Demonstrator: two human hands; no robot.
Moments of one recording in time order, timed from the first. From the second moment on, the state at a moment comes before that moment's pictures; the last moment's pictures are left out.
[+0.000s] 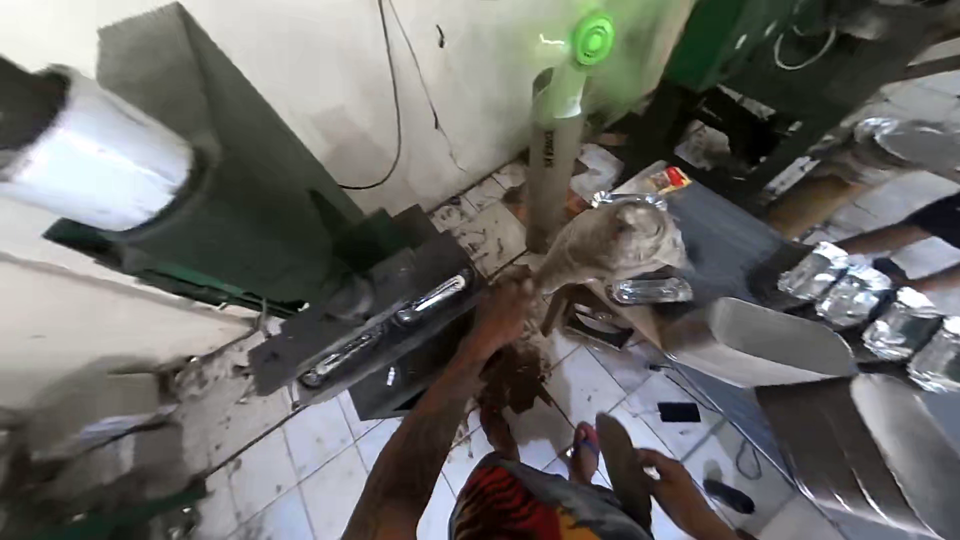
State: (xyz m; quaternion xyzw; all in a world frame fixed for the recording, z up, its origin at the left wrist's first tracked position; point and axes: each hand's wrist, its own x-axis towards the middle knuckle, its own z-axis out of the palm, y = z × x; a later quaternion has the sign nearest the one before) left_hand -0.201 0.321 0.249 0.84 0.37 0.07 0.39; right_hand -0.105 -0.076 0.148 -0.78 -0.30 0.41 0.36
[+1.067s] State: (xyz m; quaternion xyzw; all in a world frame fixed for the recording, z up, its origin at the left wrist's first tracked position) left_hand -0.452 0.232 0.300 0.73 0.11 -0.24 0.63; right_hand -0.076 0.323 0.441 -0.60 -0.69 0.40 -0.05
